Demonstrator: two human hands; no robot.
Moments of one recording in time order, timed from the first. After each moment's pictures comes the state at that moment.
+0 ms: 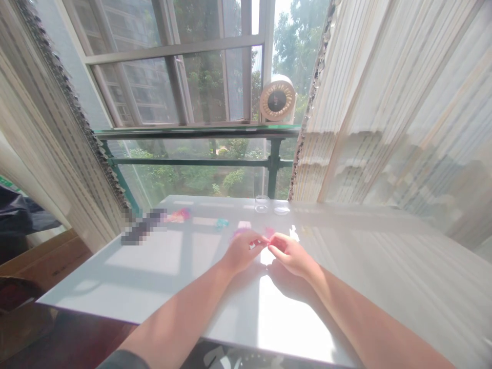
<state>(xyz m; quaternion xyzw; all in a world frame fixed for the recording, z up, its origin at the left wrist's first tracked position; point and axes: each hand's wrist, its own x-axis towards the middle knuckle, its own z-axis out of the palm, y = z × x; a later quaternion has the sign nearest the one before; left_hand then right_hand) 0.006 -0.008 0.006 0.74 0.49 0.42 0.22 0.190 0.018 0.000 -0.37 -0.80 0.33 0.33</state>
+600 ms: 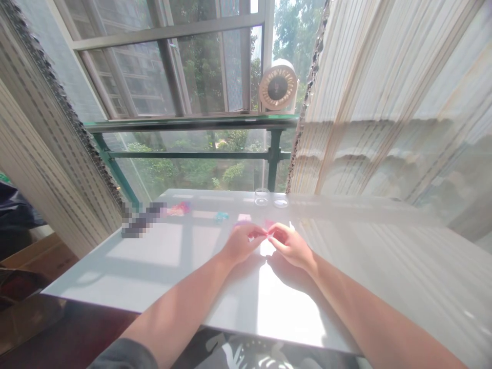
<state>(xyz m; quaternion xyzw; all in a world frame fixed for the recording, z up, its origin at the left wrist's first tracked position) 0.006 -0.006 0.006 0.73 0.49 0.42 0.22 0.189 0.019 -0.003 -0.37 -0.79 0.33 0.36</state>
